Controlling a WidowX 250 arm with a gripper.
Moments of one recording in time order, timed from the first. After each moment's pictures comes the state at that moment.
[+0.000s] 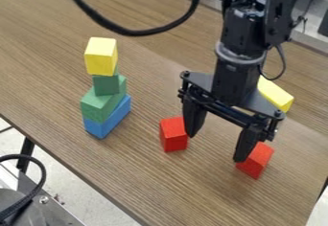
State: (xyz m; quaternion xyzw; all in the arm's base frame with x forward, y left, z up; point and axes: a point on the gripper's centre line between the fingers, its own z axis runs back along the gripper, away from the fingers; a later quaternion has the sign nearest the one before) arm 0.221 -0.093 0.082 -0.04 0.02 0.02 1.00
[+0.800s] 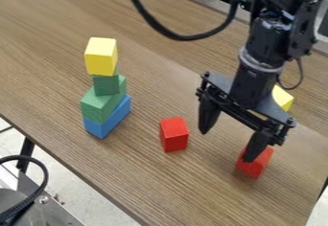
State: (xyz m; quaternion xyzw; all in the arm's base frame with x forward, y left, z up) arm 0.238 -0.104 0.067 0.01 0.04 -0.03 1.00
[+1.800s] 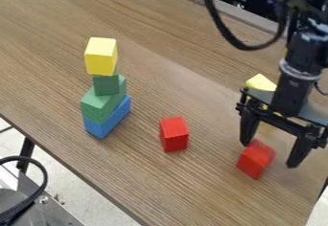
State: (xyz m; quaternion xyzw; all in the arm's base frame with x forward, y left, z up) arm 0.274 -0.142 0.039 -0.04 0.07 0.01 1.00
